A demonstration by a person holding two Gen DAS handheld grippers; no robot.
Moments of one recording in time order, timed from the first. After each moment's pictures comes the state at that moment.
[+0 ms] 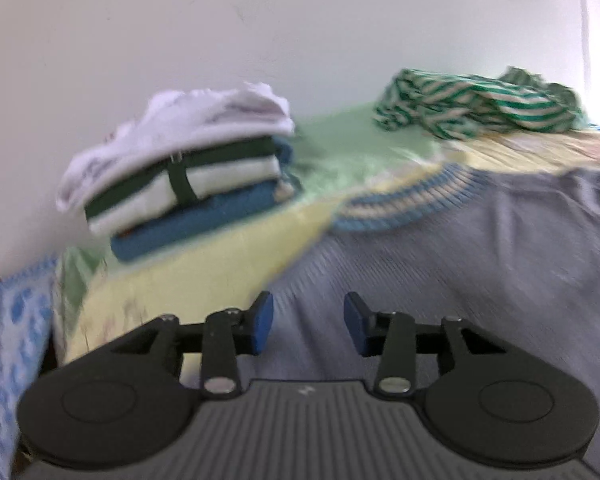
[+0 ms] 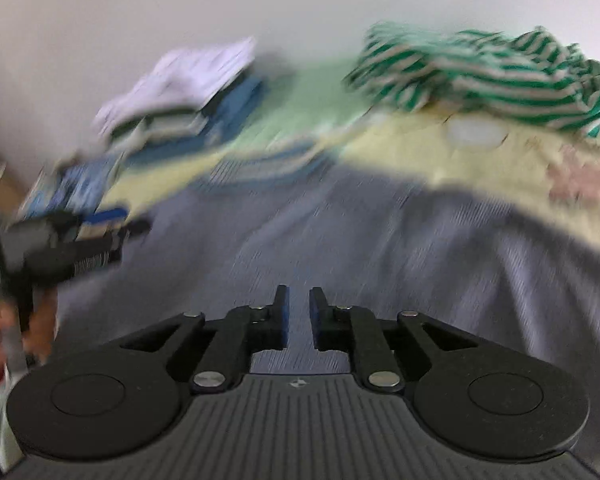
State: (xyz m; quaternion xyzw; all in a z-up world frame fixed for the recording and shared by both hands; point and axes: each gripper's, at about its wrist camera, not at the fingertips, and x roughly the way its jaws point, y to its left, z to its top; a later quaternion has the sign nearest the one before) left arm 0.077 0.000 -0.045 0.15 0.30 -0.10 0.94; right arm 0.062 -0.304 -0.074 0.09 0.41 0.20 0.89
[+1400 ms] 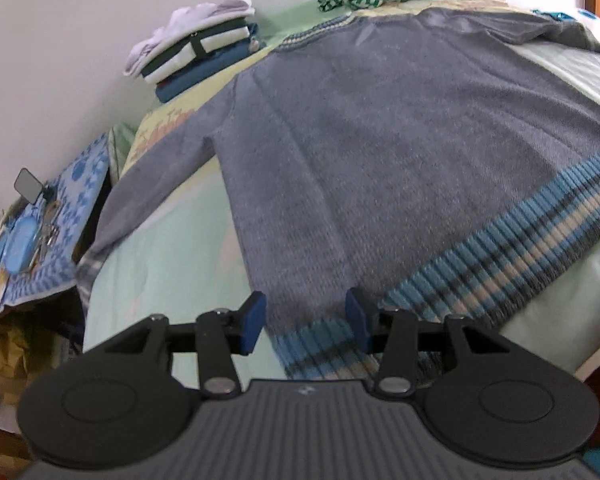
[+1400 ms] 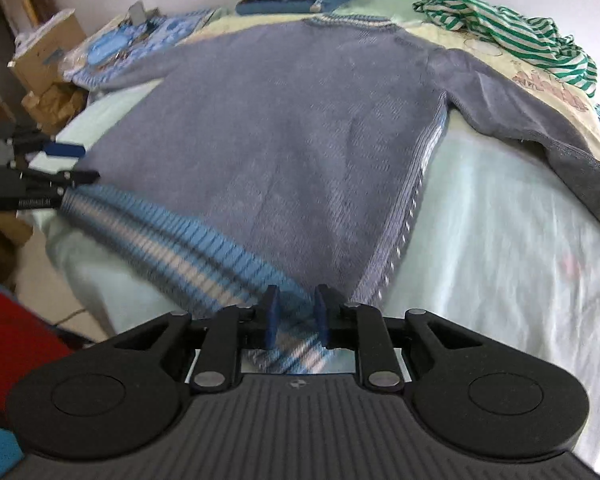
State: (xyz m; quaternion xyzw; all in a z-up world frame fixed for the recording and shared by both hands) left arm -0.196 -0.006 -0.053 0.22 0.42 -0.05 0.88; right arm -0.166 -0.315 -0.054 -0.05 0.46 0.27 0.84
